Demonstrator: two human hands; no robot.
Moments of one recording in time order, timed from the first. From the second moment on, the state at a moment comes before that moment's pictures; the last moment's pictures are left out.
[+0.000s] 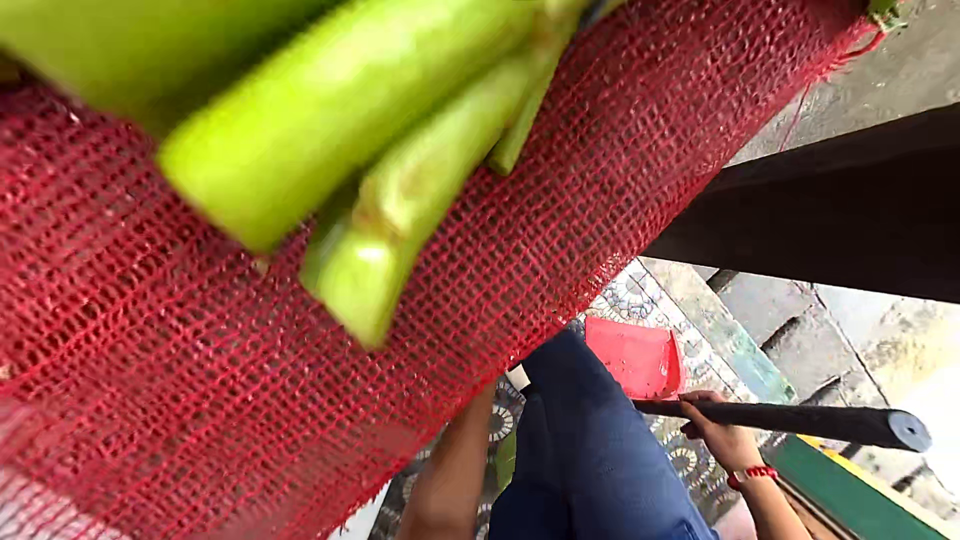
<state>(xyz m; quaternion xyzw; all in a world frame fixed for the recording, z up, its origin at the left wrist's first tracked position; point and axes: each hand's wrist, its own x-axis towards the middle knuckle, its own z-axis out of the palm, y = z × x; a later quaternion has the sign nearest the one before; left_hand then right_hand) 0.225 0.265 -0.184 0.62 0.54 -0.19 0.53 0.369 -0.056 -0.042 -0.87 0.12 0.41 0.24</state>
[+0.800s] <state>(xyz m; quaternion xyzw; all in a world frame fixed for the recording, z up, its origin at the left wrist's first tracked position) 0.232 0.285 -0.197 0.66 0.51 -0.19 0.52 0.301 -0.116 -0.197 -0.70 0.52 0.17 0.45</state>
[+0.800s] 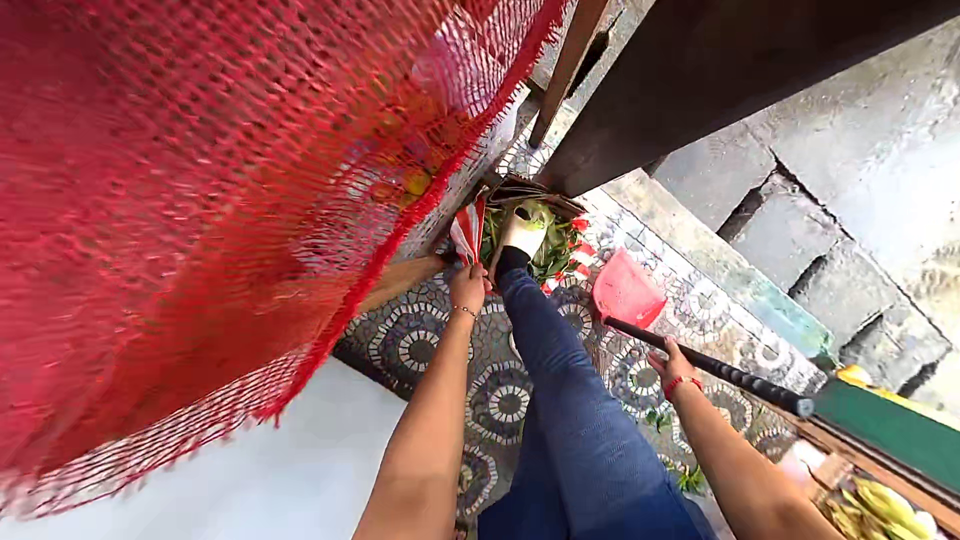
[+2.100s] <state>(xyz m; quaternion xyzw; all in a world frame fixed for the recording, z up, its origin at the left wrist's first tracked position) 0.181 0.280 -0.179 0.65 0.49 -0.20 0.55 0.369 0.082 -0.253 -0.81 -0.04 0.59 -0.04</state>
